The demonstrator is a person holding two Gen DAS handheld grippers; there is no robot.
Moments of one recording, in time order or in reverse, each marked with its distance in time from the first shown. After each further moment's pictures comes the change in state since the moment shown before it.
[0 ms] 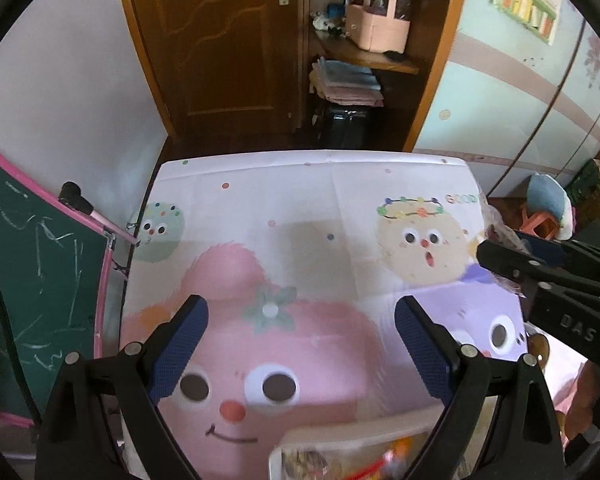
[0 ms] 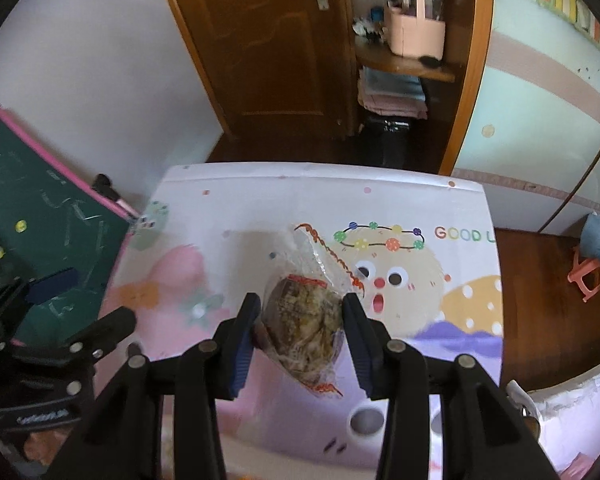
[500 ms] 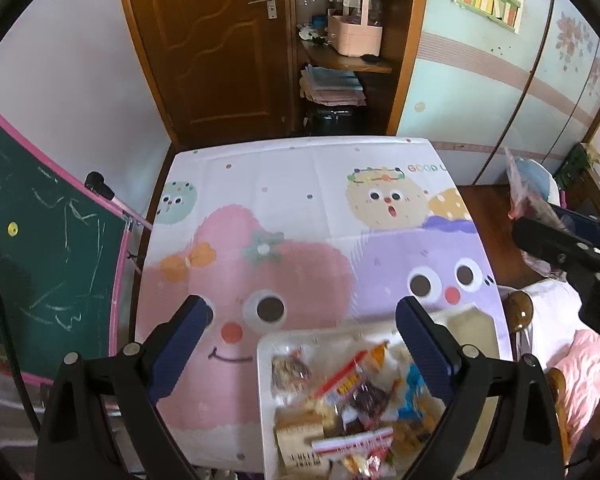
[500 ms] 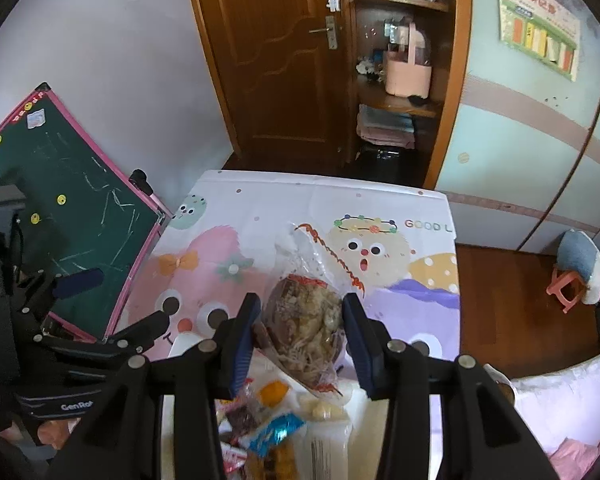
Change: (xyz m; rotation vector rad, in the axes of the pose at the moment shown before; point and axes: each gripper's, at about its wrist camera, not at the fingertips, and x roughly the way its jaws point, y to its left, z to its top) left arm -0.103 -0.026 -0.090 0.039 -0.027 0.007; right arm -0.131 0.030 -0.088 -0.053 -0.107 -0.051
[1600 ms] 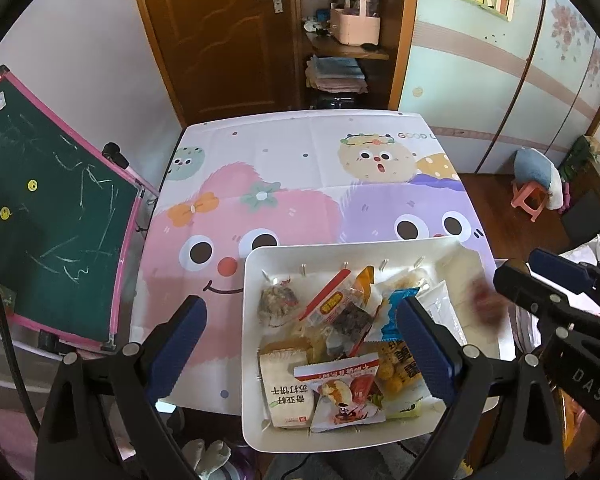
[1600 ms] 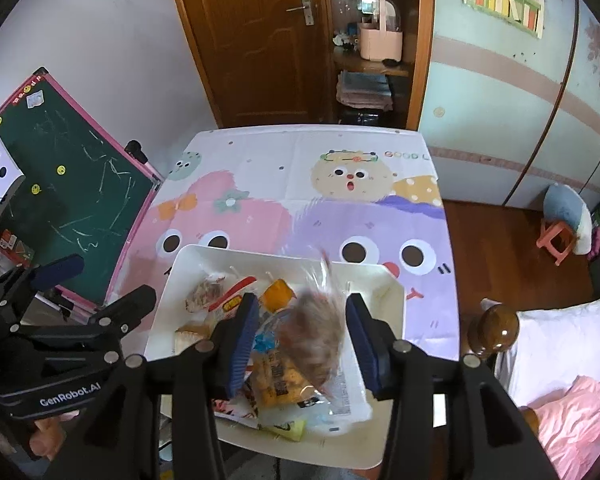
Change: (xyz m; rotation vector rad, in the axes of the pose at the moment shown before) left arm -0.040 -0.026 -0.089 -0.011 0.008 0.040; right arm -0.026 0.008 -0.106 0.085 0.078 -0.008
